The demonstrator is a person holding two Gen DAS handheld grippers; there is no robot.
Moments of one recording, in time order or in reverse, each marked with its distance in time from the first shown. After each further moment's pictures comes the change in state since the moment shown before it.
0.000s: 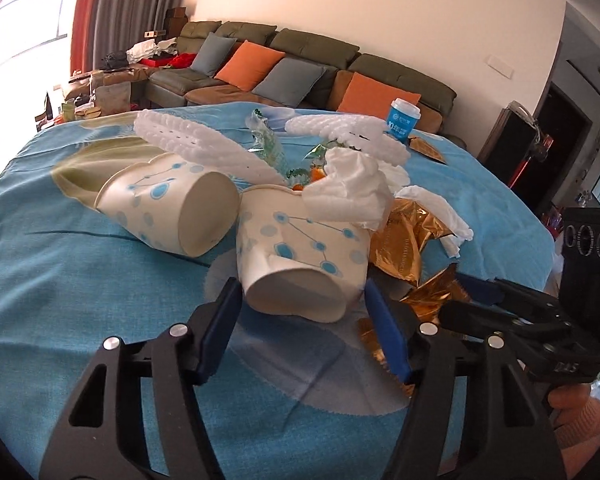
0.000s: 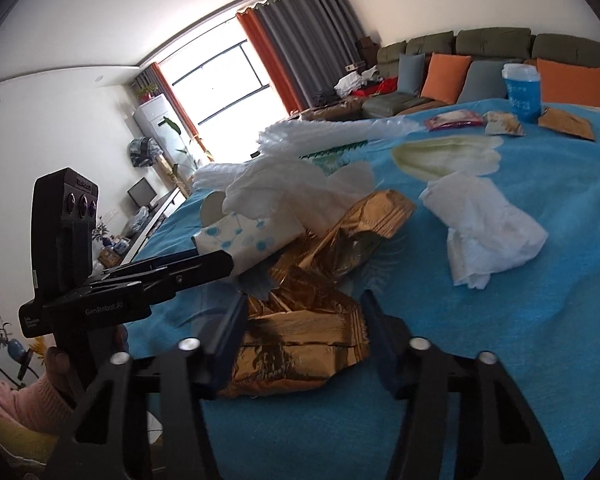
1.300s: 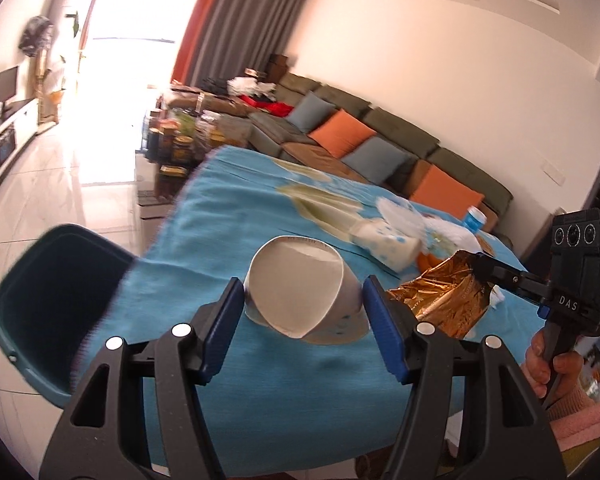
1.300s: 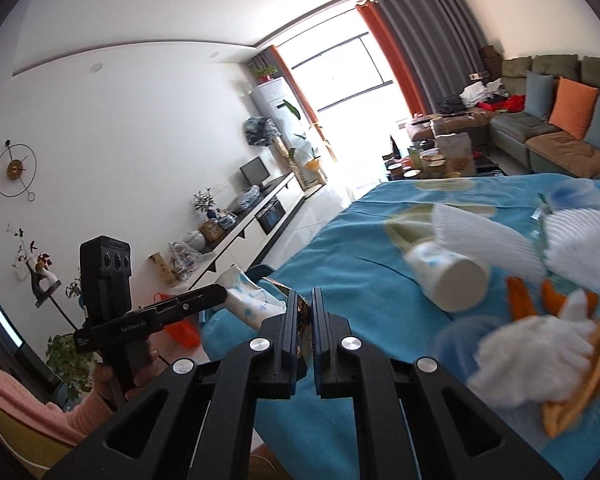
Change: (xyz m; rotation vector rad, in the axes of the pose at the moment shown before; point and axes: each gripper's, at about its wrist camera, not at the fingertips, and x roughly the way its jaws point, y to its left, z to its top) left arm -0.231 0.147 -0.075 -0.290 -0.265 0.208; right arm 0.049 0.132 0.065 -0.193 0.030 0.392
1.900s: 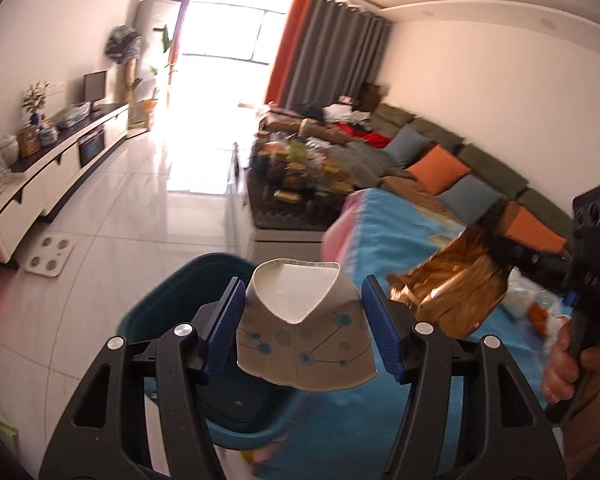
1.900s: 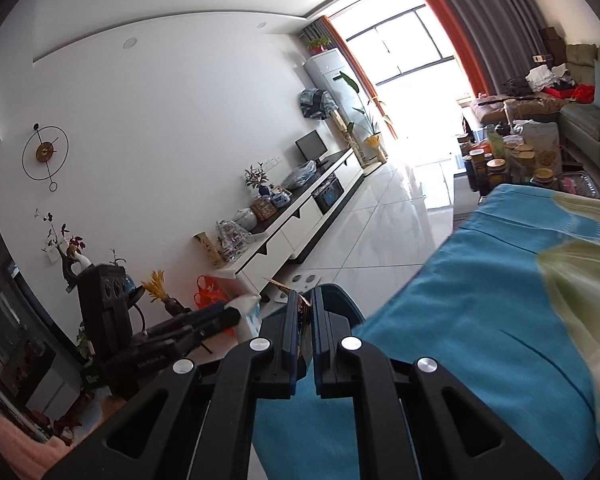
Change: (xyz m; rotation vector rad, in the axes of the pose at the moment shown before) left arm -0.061 0.130 0.030 -0.107 -0.078 0.332; right arm 0.155 0.059 0.057 -0.043 0.106 0.205
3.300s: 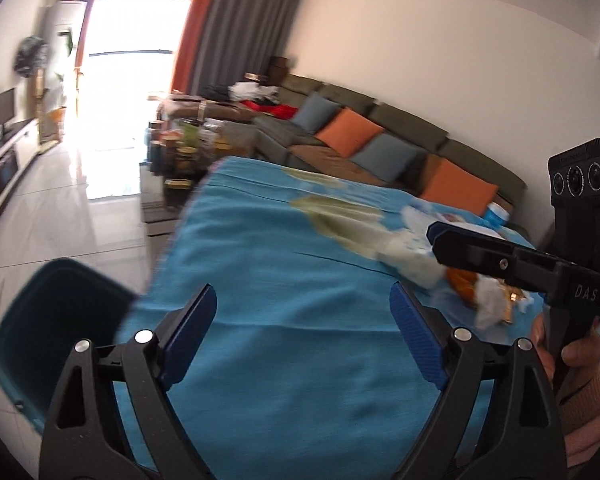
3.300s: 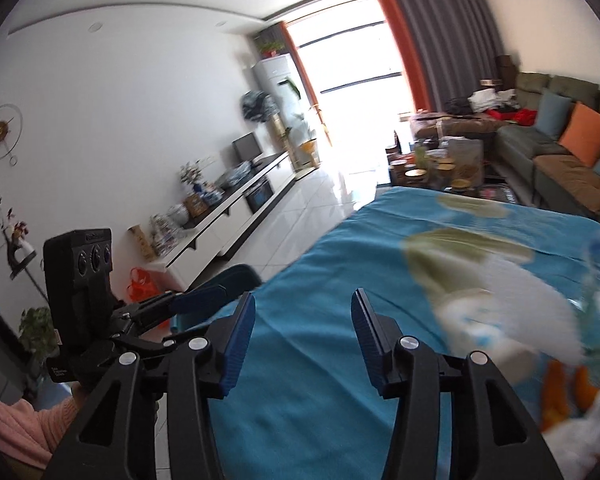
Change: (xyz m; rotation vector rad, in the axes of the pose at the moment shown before) left arm 0.080 -0.164 -0.011 0.188 0.088 -0.326; right arm -0.111 -0.027 -0.031 -0.029 -0.031 -0.301
